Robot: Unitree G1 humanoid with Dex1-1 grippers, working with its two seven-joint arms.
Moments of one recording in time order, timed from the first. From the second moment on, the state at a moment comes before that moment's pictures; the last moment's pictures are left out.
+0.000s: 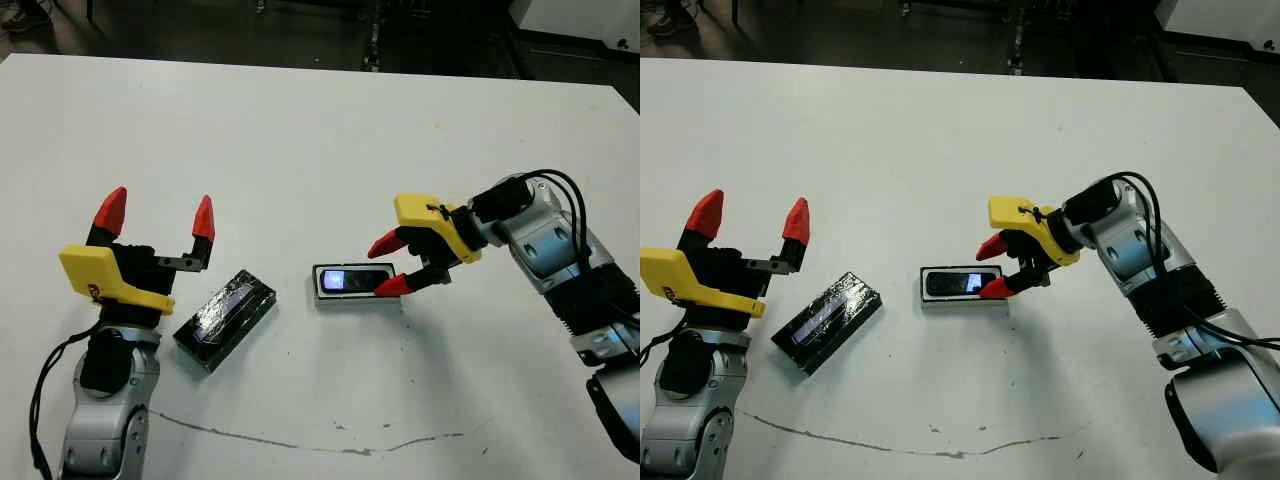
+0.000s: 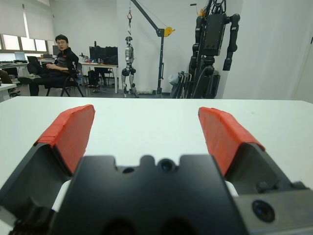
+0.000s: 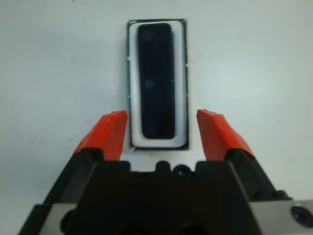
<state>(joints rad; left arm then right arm) 0.09 0.17 0.10 -0.38 -0.20 -0.02 -0.10 -0.80 -0.62 0.51 0.36 -0.03 0.27 1.48</state>
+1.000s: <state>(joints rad) 0.09 0.18 0.10 -0.38 -0.22 -0.01 -0.14 -0.56 -0.65 -0.03 0.00 0.31 0.48 1.15</state>
